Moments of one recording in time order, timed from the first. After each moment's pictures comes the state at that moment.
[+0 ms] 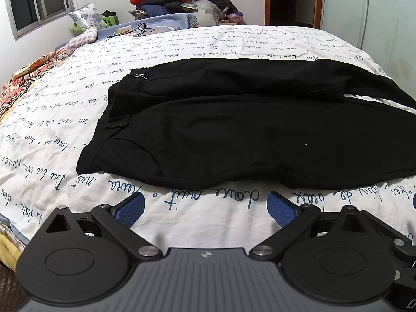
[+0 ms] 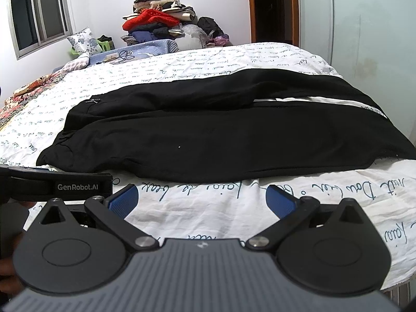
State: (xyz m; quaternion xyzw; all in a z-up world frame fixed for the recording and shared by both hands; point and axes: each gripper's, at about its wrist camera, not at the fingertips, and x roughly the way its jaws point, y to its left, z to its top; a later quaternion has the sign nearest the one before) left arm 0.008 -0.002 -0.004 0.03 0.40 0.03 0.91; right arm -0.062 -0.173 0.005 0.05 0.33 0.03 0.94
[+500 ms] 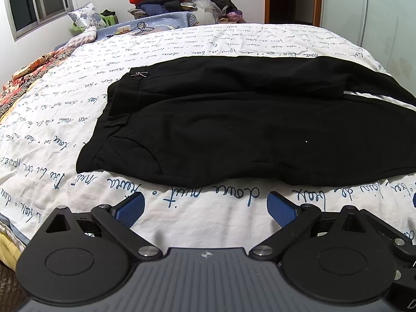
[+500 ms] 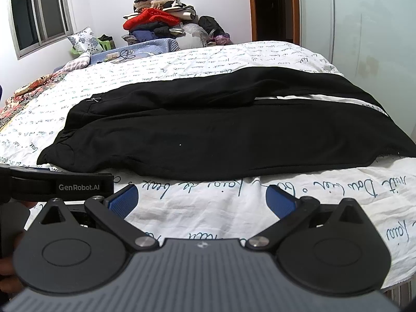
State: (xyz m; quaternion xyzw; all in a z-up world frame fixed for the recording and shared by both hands) left arm 0.008 -0.003 -0.006 0.03 0.40 0.03 0.91; right arm -0.063 -0.173 0.005 0.06 0.33 0.03 0.94
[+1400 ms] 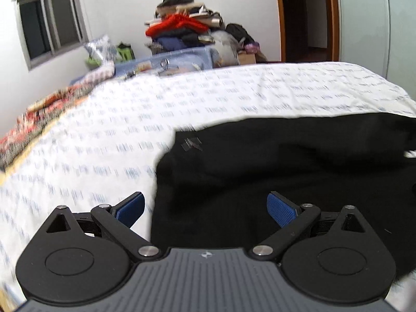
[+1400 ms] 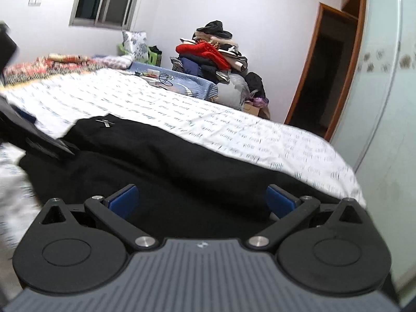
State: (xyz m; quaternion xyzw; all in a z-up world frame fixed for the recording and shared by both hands) left arm 0.110 0.091 0.035 0.07 0.33 0.06 0.94; right arm 0.034 -0.144 0.047 -0.15 0.21 0.11 0.96
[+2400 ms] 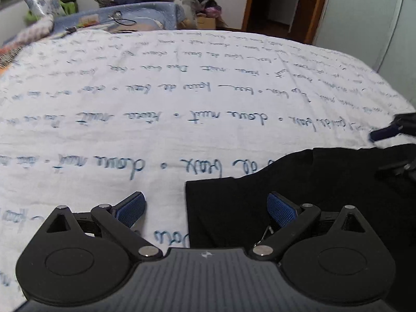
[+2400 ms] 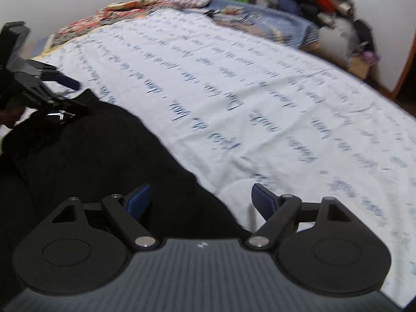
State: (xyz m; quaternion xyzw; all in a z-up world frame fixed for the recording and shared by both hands) left arm 0.345 0.209 -0.042 -0.02 0.43 -0.10 0.90; right arm 0.371 -0.125 -0.019 -0.14 0.39 0.36 0.84
